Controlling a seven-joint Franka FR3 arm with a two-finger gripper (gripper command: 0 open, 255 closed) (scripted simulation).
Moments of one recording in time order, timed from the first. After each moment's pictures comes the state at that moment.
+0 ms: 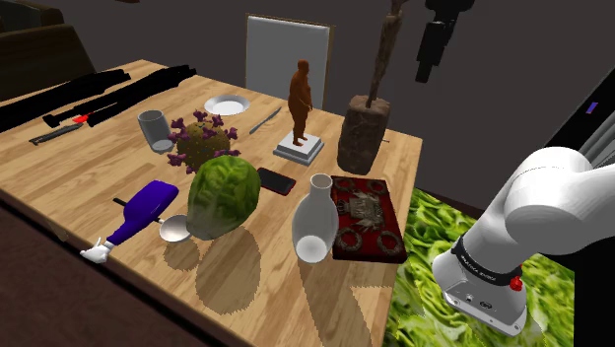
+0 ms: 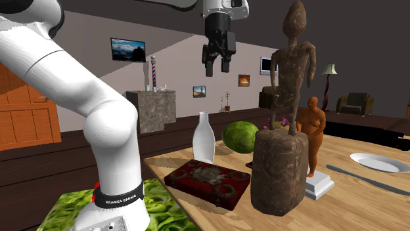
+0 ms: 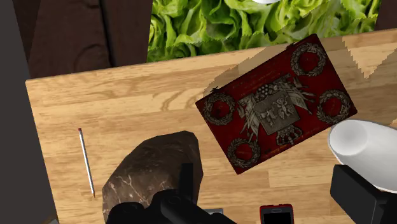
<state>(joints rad) -0.02 -0.78 0.01 -2.27 -0.10 1.44 -0.15</state>
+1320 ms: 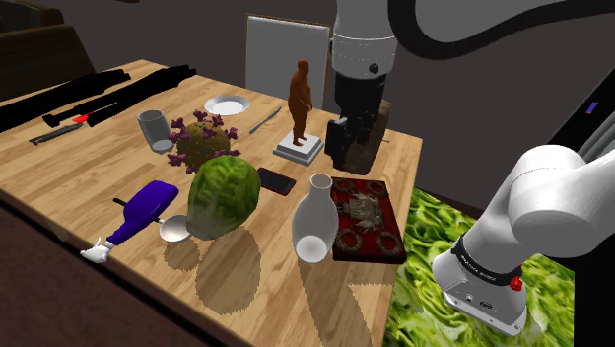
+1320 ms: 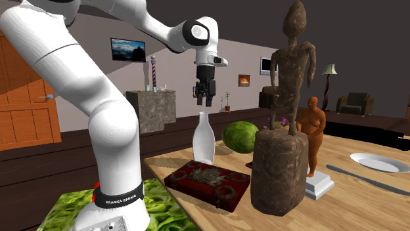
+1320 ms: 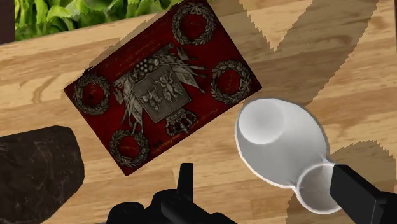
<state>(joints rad) 0.08 -0.59 0.35 -2.42 0.17 1.76 0.25</state>
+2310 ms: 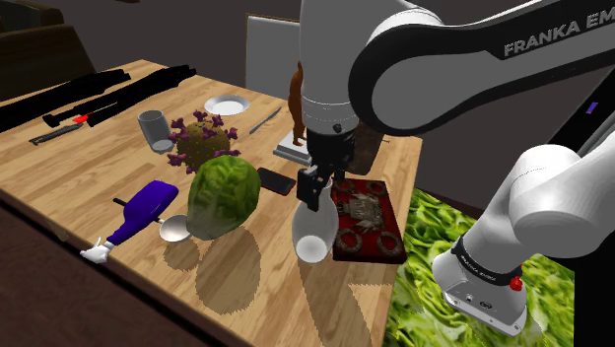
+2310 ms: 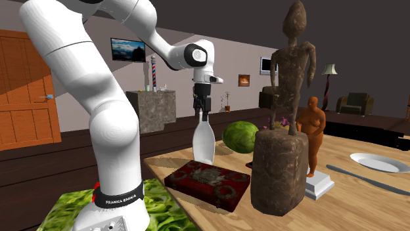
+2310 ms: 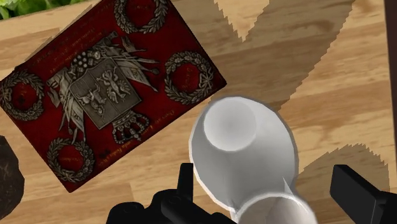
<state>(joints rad) 0.10 -0.44 0.47 -2.47 0.22 1.97 0.36</state>
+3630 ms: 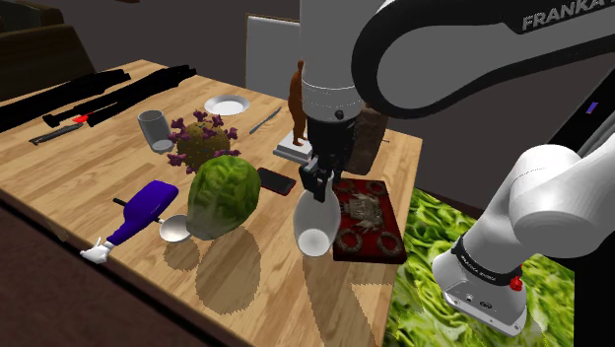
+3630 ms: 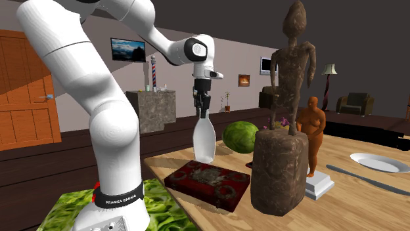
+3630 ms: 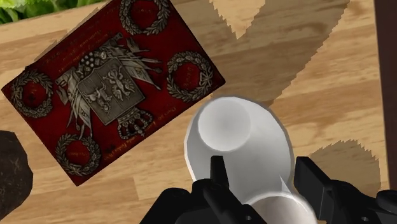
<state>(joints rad) 0.10 -0.46 0.46 -2.43 0.22 1.92 0.36</state>
